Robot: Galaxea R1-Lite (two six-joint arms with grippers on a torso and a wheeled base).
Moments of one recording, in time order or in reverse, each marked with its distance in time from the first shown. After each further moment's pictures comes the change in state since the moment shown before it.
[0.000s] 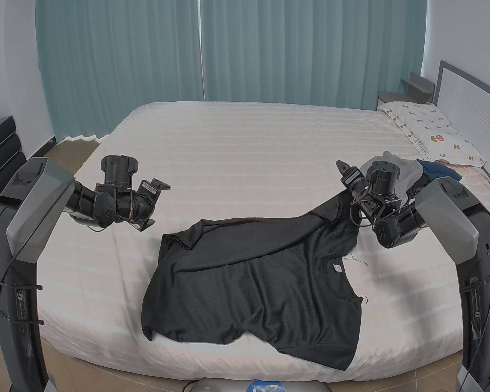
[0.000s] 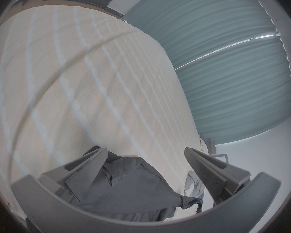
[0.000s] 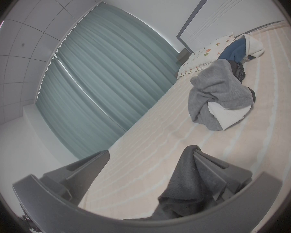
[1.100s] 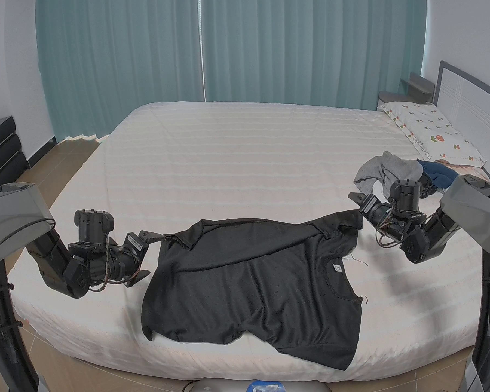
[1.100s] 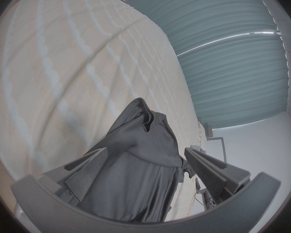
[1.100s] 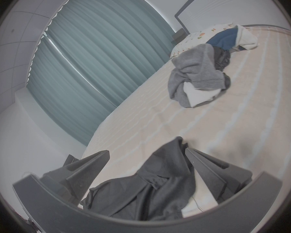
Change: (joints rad) left arm -0.003 -0.215 0.800 -0.552 -0.141 0.012; right arm -0.074 -0.174 0.405 0.016 0.194 -0.046
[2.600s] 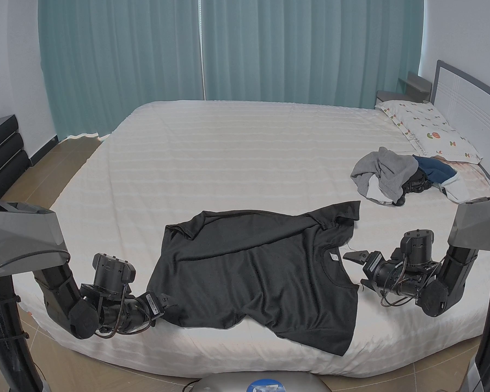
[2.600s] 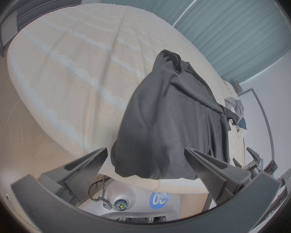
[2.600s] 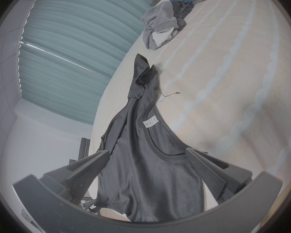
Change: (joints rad) left arm -0.161 -0.013 0.275 0.025 0.194 0.343; right arm 0.070 -0.118 0.604 -0.255 0.207 0.205
